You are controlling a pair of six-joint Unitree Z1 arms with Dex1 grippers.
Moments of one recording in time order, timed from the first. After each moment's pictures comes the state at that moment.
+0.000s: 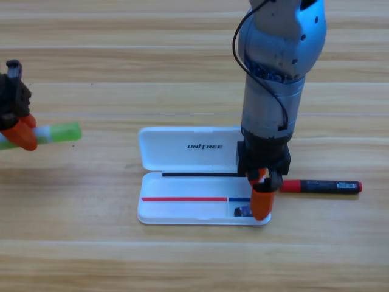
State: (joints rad) arm 0 -0.49 1.61 -1.24 0.90 0.04 0.89; arm 1 0.87 2.31 -1.97 1.26 0.09 -0.73
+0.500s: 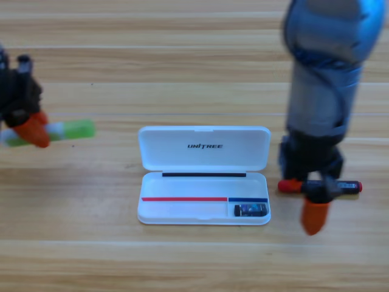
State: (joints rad) arm 0 -0.56 1.61 -1.29 0.94 0.04 0.85; arm 1 0.87 2.13 -1.78 1.30 0.09 -0.77
